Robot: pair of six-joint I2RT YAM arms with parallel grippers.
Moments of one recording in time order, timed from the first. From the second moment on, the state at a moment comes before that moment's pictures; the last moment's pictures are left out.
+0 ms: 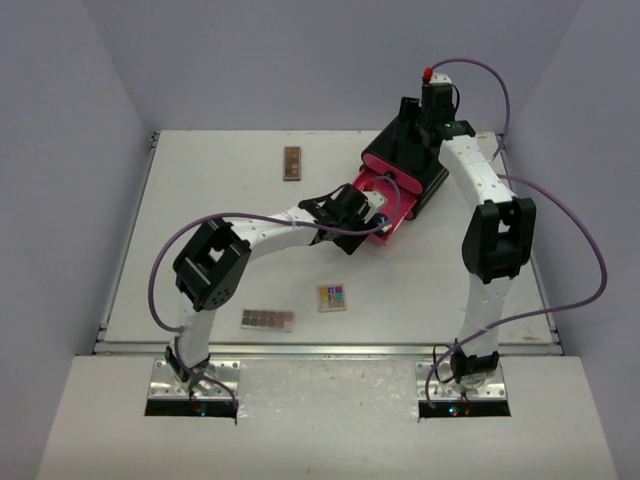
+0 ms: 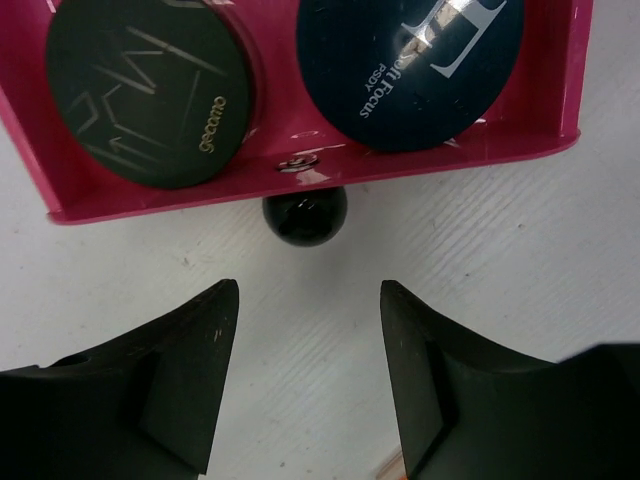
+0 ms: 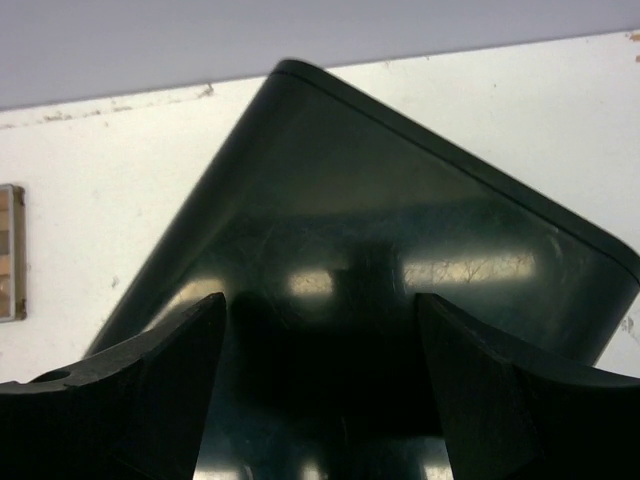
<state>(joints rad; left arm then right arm) -0.78 2.01 1.47 -0.36 -0.10 0.05 0.15 2.06 1.87 -0.38 0.17 0.19</state>
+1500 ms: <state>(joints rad) -0.79 2.12 1.74 -0.39 -0.15 -0.01 0.15 1.96 1.62 -0.13 0.14 0.15</state>
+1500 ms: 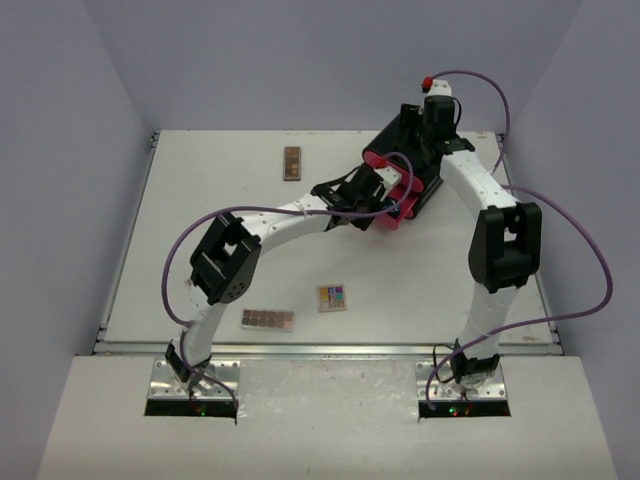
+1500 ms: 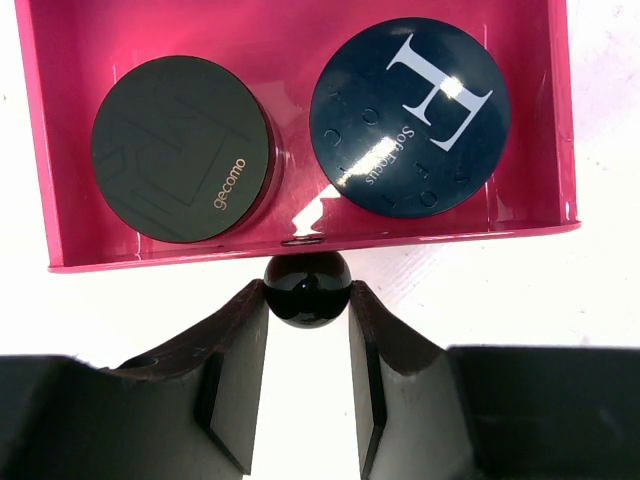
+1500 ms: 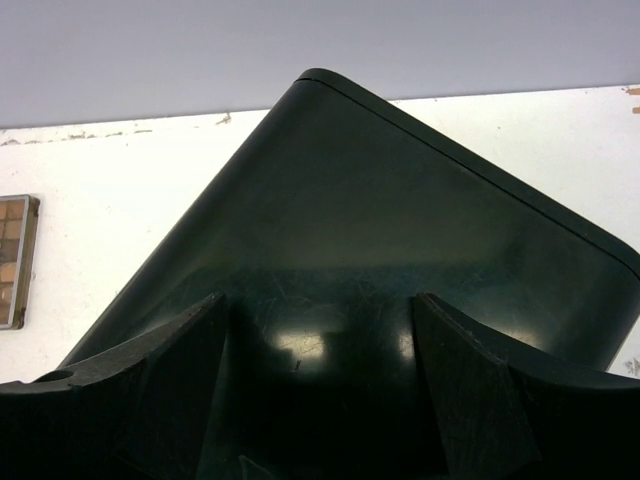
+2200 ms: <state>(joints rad) -0.79 2.43 2.07 -0.19 -0.28 0.02 0.14 1.95 1.57 -0.03 0.09 0.17</state>
